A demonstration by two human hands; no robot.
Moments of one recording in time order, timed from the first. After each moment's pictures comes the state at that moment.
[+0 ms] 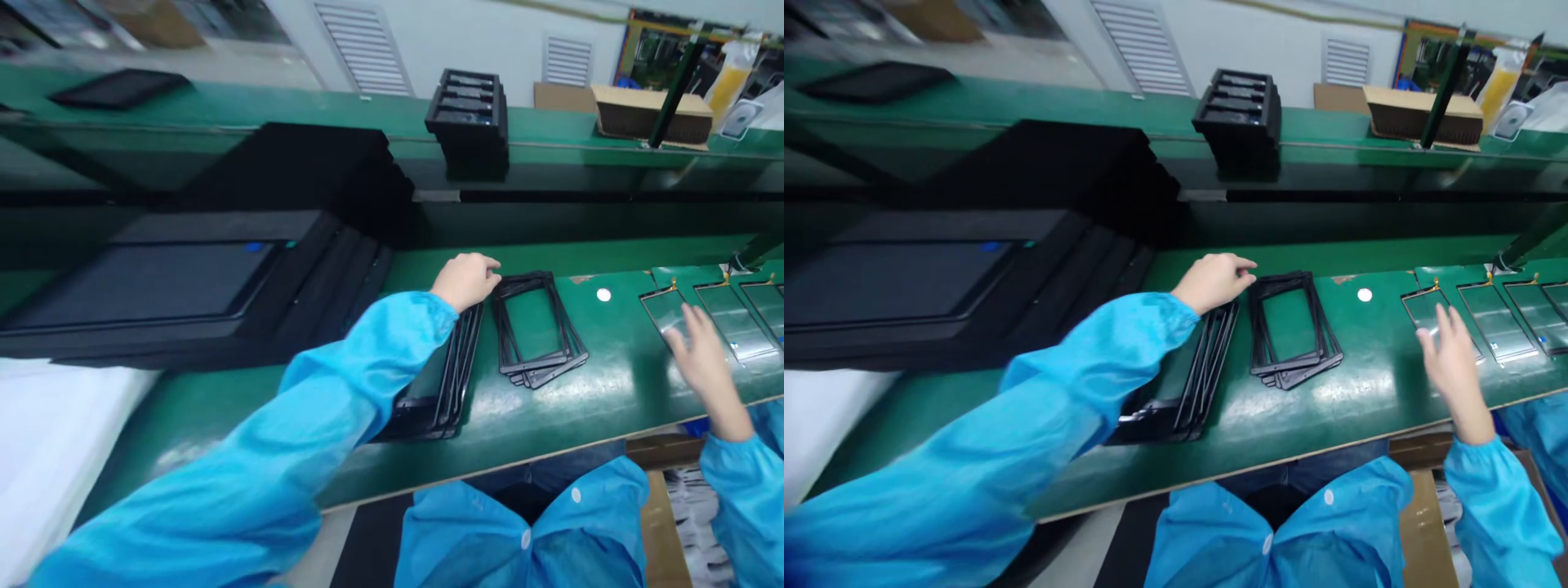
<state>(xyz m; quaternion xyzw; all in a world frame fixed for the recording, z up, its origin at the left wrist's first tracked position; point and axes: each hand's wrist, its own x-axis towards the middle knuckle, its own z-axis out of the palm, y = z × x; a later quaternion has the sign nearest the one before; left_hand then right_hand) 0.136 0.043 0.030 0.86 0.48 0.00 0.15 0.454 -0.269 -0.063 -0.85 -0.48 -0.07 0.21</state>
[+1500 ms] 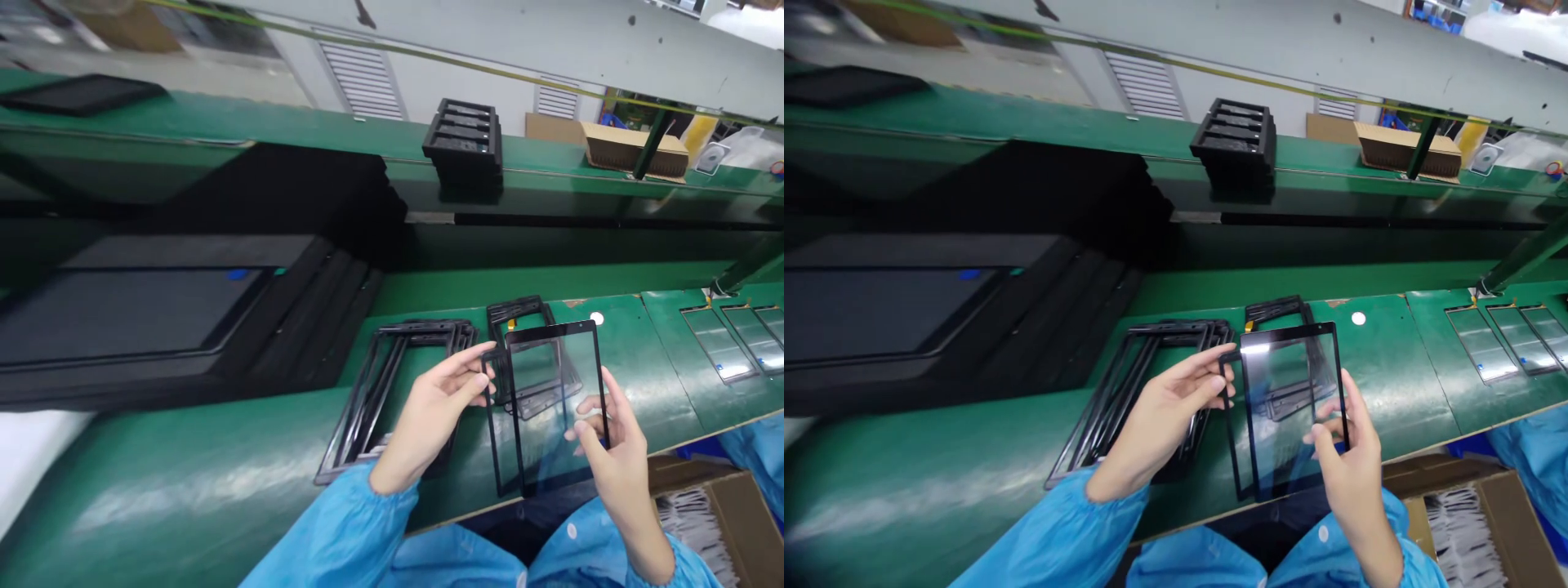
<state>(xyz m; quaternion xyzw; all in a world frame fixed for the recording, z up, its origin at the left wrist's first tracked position) 0.061 -0.086 0.007 0.49 0.41 0.35 0.68 0.235 -0.261 -0.015 -0.64 -0.25 0.31 0.66</state>
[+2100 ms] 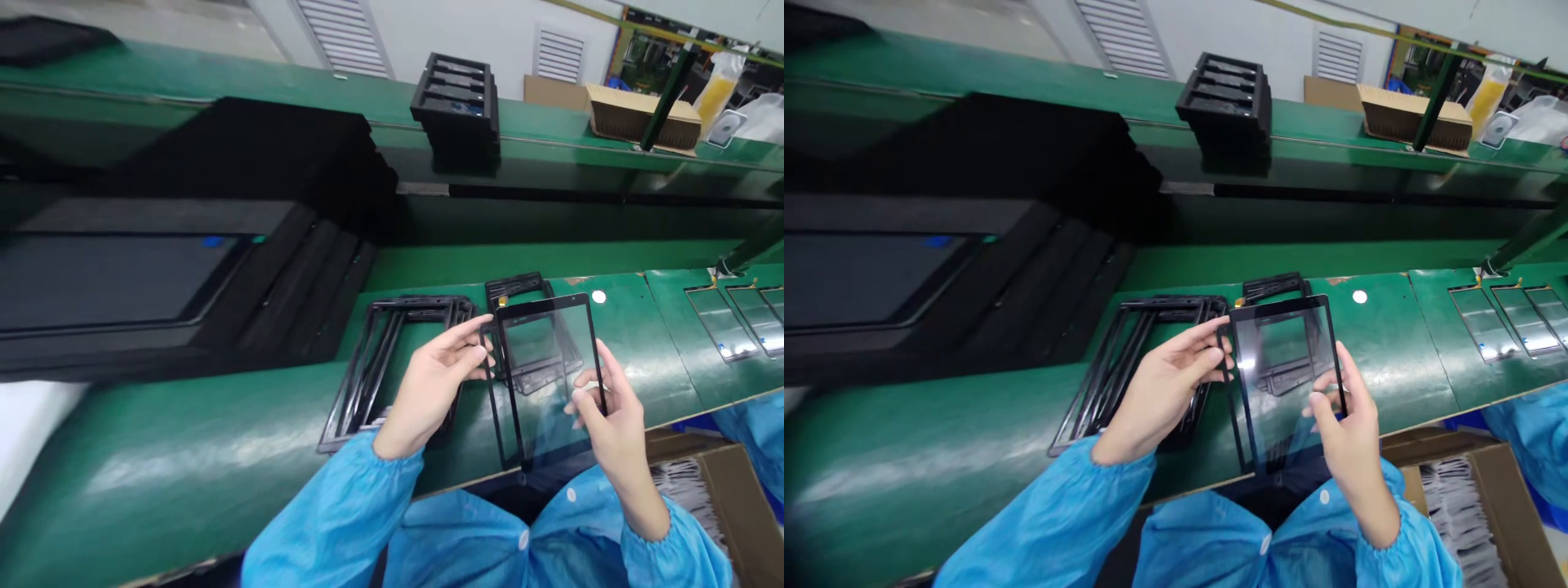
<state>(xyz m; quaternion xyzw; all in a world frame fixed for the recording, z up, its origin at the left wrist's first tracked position) 0.064 -0.085 -0.002 0.47 0.40 0.37 0.69 0.241 -0.253 -0.005 -0.64 -0.25 0.34 0.64</state>
